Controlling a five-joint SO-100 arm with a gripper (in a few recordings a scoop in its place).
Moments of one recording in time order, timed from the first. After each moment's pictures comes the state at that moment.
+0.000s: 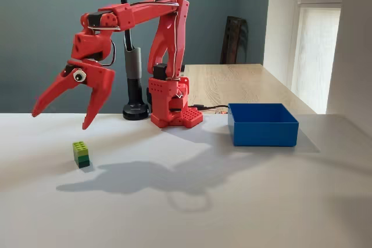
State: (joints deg) arm 43.7 110.3 117.5 52.7 15.1
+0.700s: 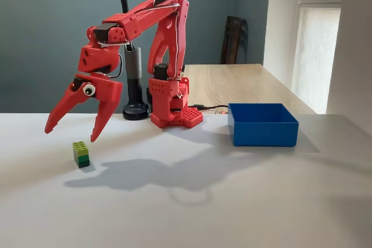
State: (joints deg) arm 40.8 110.2 125.4 43.2 16.4
